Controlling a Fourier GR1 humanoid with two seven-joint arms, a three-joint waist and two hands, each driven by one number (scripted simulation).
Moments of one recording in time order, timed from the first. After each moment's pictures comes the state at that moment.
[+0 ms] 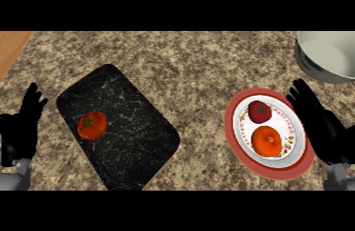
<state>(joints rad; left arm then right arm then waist) -0.08 0.54 -0.14 -1.39 0.24 0.45 0.03 -0.05 -0.41 0.10 -1.62 -0.37 -0.09 0.14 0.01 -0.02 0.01</state>
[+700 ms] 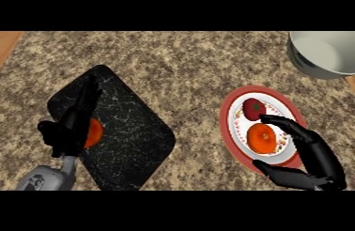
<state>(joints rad) -0.14 0.37 -0.29 -1.52 0.27 0.35 0.00 0.07 -0.42 0.22 -1.69 -0.15 0.02 -0.29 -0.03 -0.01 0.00</state>
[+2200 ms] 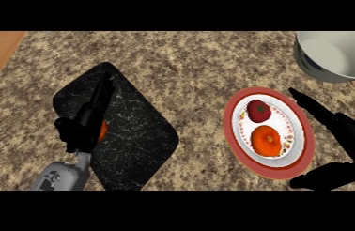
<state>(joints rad) -0.17 0.26 -0.26 -1.51 0.16 0.28 0.04 -0.01 -0.64 0.11 -1.87 -0.06 0.22 0.30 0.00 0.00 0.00</state>
